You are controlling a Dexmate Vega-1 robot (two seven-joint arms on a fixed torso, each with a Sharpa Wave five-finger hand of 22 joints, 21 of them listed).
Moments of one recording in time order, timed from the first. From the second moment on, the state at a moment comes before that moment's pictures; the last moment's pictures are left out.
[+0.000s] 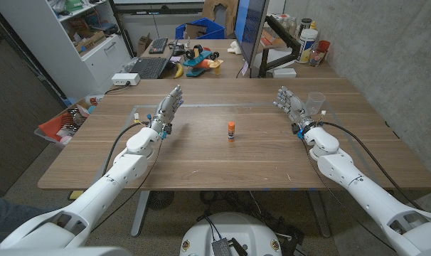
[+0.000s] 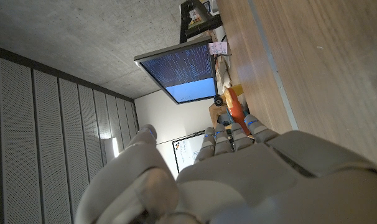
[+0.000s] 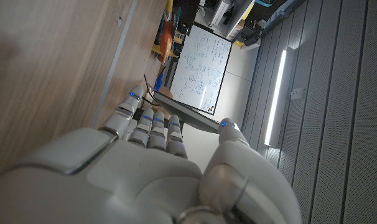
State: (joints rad) left arm 0.83 0.52 0.38 -1.31 -0.64 -0.27 -0.03; left_hand 0.38 0.04 0.33 0.03 0.18 0.02 0.11 0.18 0.17 -0.01 0.08 0.20 0.24 -0.06 0.08 0.19 0.18 -0.06 0.08 0.26 0.17; right arm -0.84 -0.52 -0.38 -1.30 0.61 0.31 0.03; right_hand 0.30 0.08 0.31 -0.09 0.19 0.17 0.09 0.19 0.18 0.13 0.12 0.21 0.19 0.08 0.05 0.26 0.21 0.34 0.04 0.19 0.17
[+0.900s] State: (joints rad) left arm 0.81 0.52 0.38 -1.29 -0.64 -0.27 -0.05; left_hand 0.38 0.04 0.33 0.02 0.18 0.02 0.11 0.18 0.17 -0.01 0.08 0.21 0.23 -0.06 0.08 0.19 0.18 -0.07 0.08 0.26 0.17; right arm -0.87 -0.54 -0.39 -1.36 0.57 0.34 0.01; right_hand 0.30 0.08 0.30 -0.09 0.19 0.17 0.09 0.19 0.18 0.13 0.12 0.21 0.19 0.08 0.05 0.26 0.21 0.34 0.04 0.19 0.17
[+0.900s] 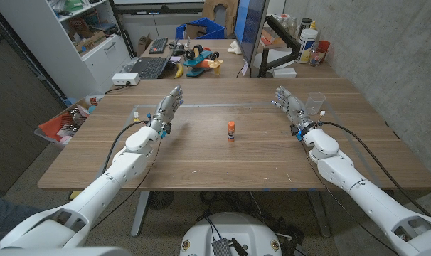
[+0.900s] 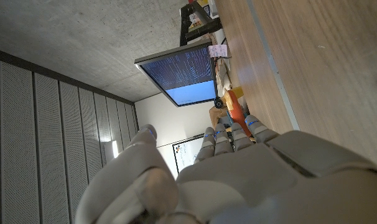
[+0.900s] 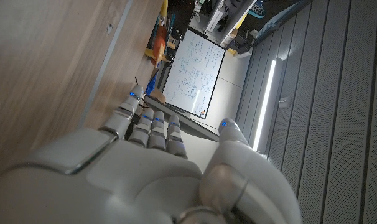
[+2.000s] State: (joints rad) left arm 0.80 0.53 0.40 -1.30 -0.62 -0.26 -0.06; left_hand 0.38 0.04 0.33 0.02 0.18 0.02 0.11 0.18 0.17 -0.01 0.08 0.21 0.22 -0.06 0.08 0.19 0.18 -0.07 0.08 0.25 0.17; right arm -0.88 -0.57 -0.40 -1.41 0.52 0.39 0.02; right_hand 0.31 0.09 0.30 -0.09 0.19 0.17 0.07 0.19 0.18 0.13 0.11 0.21 0.19 0.08 0.05 0.26 0.21 0.34 0.04 0.19 0.17
